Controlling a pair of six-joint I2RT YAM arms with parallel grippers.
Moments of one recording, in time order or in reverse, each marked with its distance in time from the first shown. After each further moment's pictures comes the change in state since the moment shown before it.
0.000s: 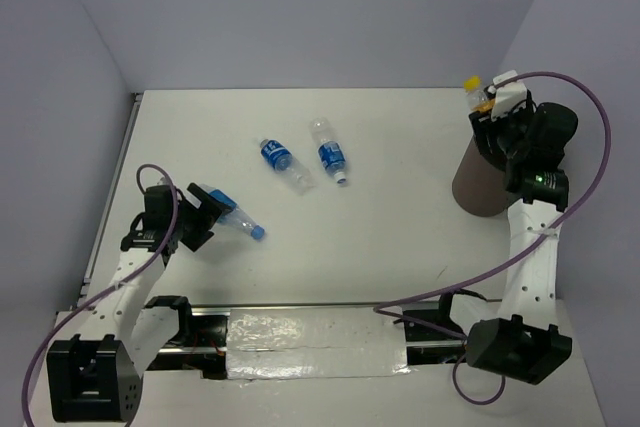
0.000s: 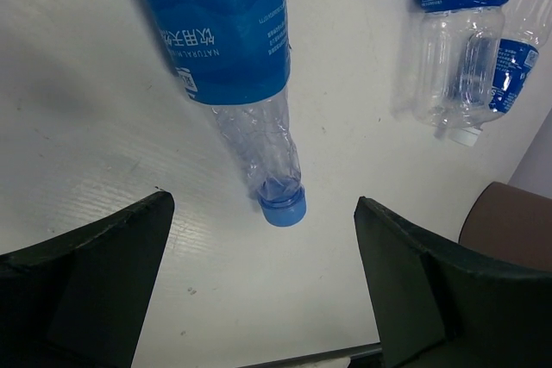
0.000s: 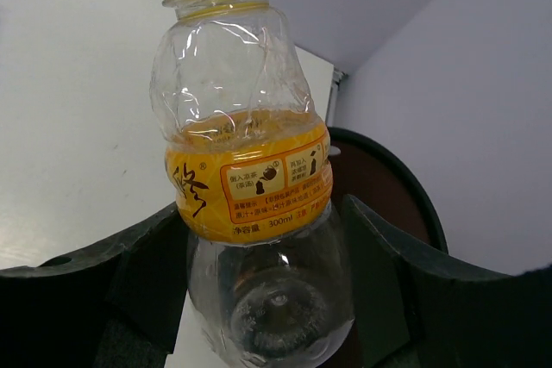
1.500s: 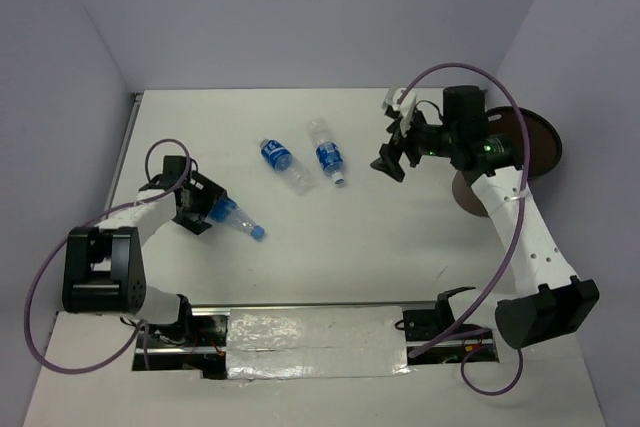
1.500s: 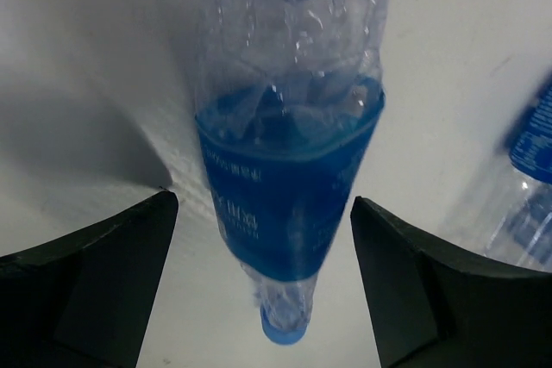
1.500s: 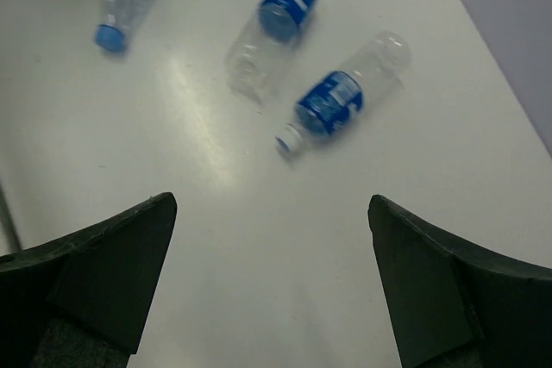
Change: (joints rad) left arm 0.000 0.522 0.254 -0.019 -0.163 -0.110; right arm 0.490 0.185 0.163 -0.297 -0.318 -0.065
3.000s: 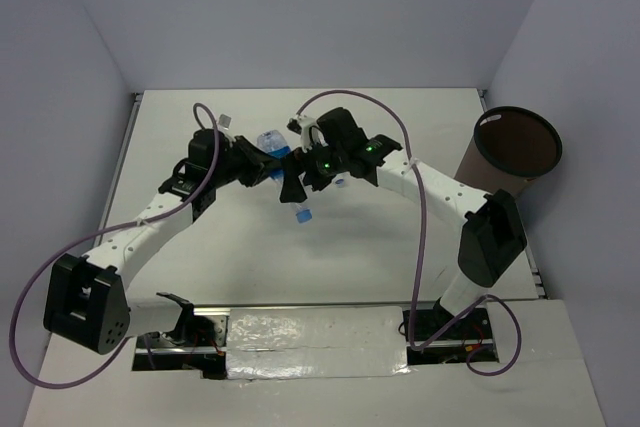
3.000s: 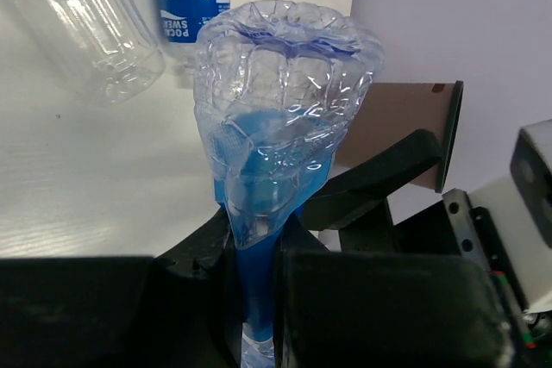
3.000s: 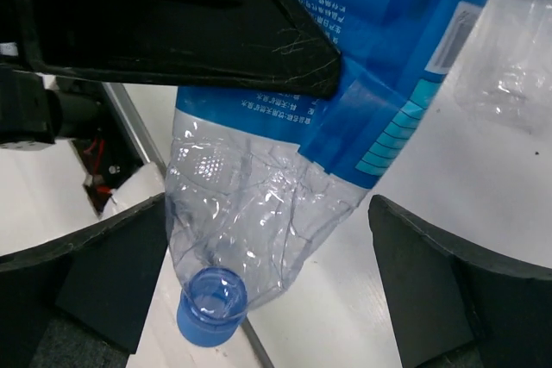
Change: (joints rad) left arm -0.357 -0.144 0.140 0.362 0.274 -0.098; right arm 0.524 0.432 0.047 0.256 0.193 0.813
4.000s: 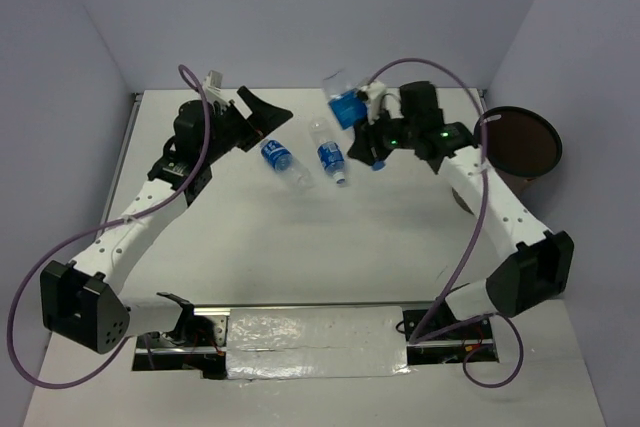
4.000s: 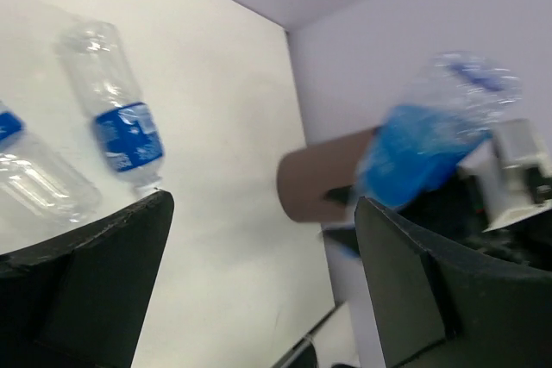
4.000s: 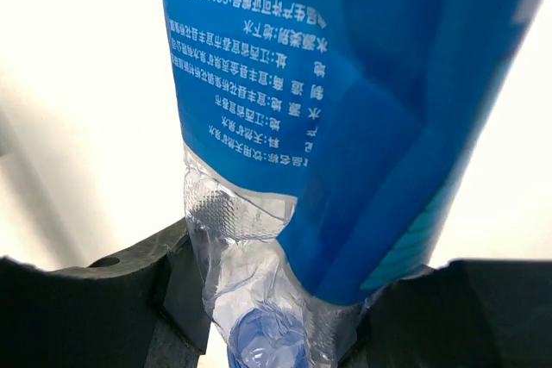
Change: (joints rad) left arm -0.028 0.023 0.223 0.071 -0.072 0.165; right arm -0.279 -0.224 -0.040 -0.103 -0.024 -0.366
